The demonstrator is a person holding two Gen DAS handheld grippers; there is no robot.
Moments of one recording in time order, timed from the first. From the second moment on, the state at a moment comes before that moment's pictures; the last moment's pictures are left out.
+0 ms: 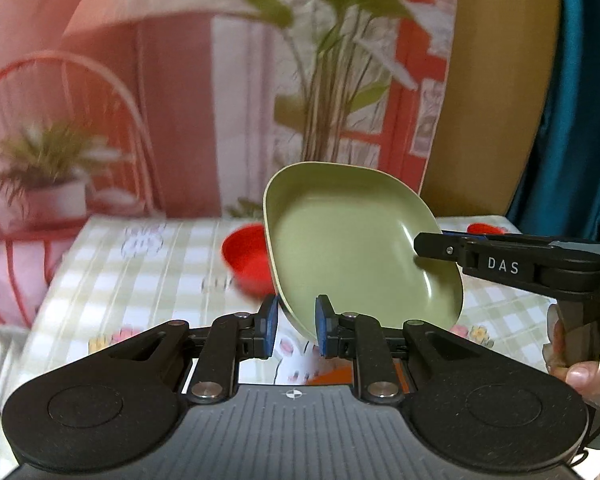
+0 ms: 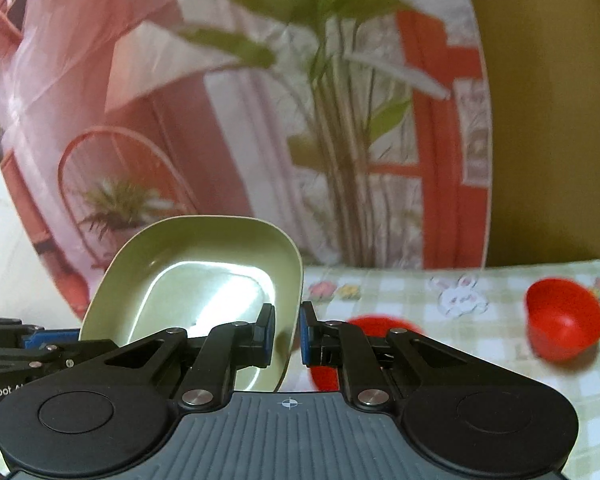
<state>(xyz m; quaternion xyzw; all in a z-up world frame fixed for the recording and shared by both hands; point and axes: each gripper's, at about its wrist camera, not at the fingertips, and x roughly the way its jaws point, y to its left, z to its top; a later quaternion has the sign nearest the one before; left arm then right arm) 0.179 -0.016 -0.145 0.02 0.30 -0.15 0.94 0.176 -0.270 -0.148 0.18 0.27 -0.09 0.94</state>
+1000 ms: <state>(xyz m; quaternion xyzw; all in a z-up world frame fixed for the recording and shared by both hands) 0.122 -0.006 -0.228 -0.07 0.41 -0.14 0.90 0.119 -0.248 -0.215 0.22 0.35 -0.09 0.91</state>
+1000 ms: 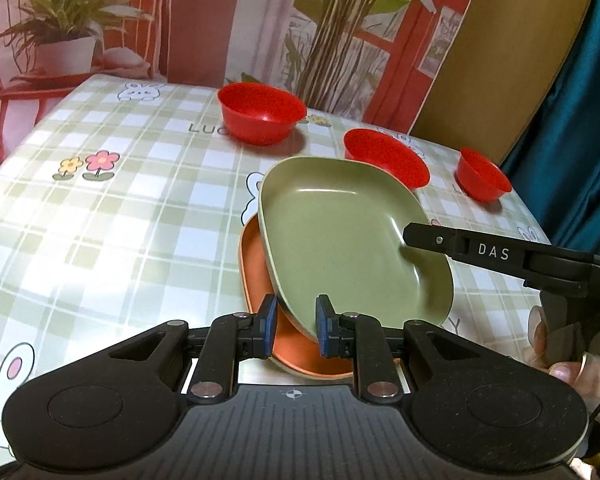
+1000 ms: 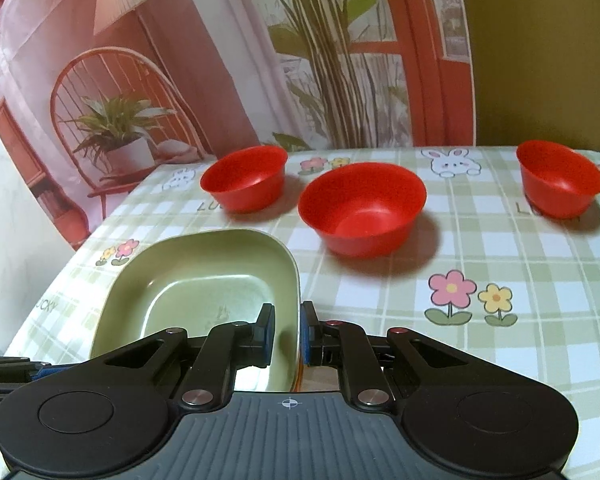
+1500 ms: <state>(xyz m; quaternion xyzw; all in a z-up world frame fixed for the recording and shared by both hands) 0.119 -0.009 -0.231 -0.07 0.41 -0.13 0.90 0.122 -0.244 -0.218 0.21 0.36 -0.09 0.91</state>
